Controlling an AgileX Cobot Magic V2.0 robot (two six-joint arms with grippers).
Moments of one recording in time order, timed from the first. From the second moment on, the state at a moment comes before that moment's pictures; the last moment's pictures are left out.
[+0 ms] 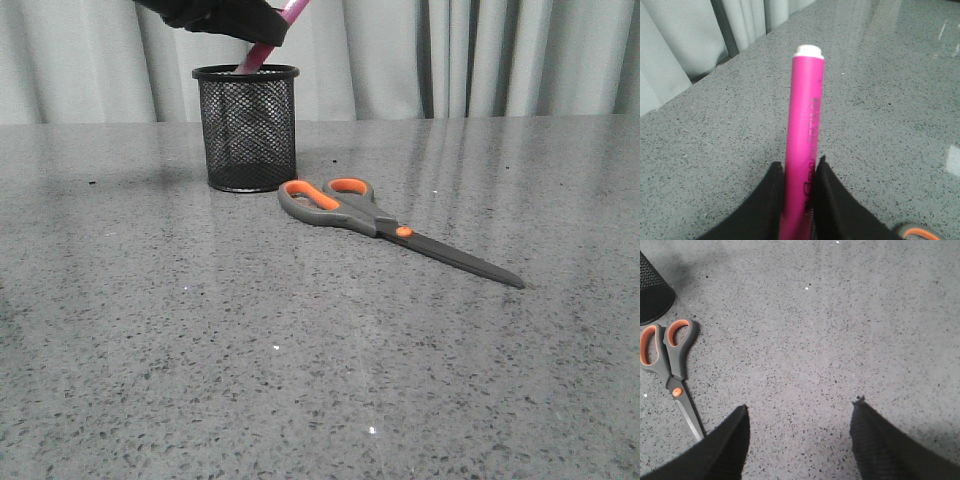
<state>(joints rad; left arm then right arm) -0.28 1.87 -1.53 -1.23 0.68 1.51 0.07 0.76 -0.60 0.31 0.51 -0.15</state>
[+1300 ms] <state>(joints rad) 0.14 1.15 -1.16 -1.02 0.76 1.18 0.23 1.03 -1.03 0.31 0.87 -0.32</state>
